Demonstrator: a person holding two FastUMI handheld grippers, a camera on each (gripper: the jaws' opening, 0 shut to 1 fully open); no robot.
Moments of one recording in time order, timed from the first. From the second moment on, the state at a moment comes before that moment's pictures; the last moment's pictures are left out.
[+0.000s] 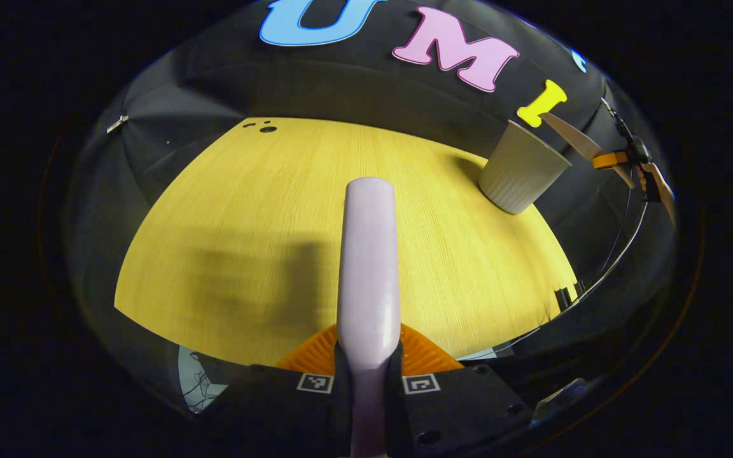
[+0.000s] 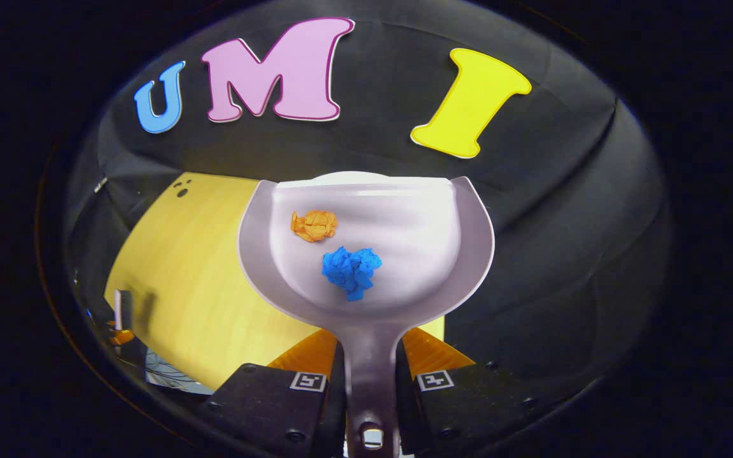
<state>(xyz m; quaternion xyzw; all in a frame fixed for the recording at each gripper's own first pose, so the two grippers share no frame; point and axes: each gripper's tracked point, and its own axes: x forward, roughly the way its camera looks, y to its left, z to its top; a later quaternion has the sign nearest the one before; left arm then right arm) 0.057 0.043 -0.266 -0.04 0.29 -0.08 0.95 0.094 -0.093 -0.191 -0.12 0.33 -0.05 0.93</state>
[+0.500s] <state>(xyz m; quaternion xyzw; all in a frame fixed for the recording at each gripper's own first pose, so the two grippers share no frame) 0.056 0.051 -0.267 -0.07 0.30 -0.04 0.95 0.100 -0.110 -0.180 -0.27 0.28 -0.11 0.91</state>
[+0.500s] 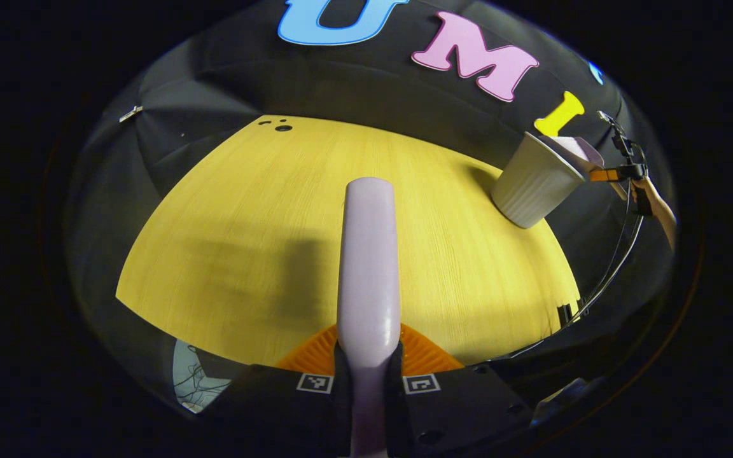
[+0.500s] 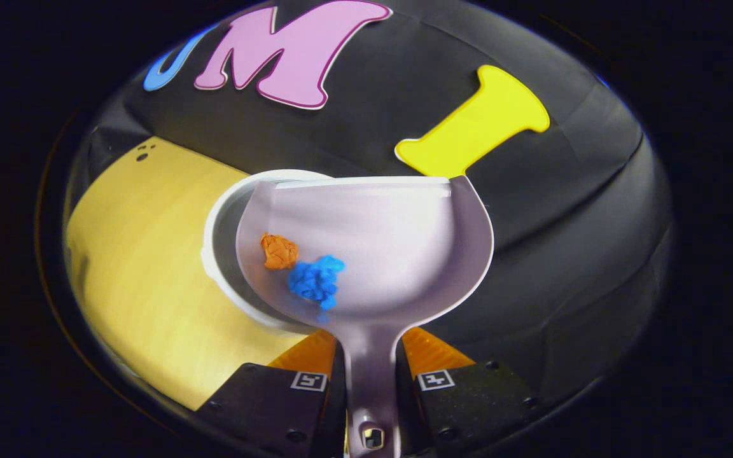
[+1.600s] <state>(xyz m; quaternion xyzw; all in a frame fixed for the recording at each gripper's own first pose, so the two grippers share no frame) 0.066 0.058 -0.270 -0.07 0.32 -0.02 0.95 0.092 -0.148 -0.138 -0.70 0.15 -0.14 0.69</state>
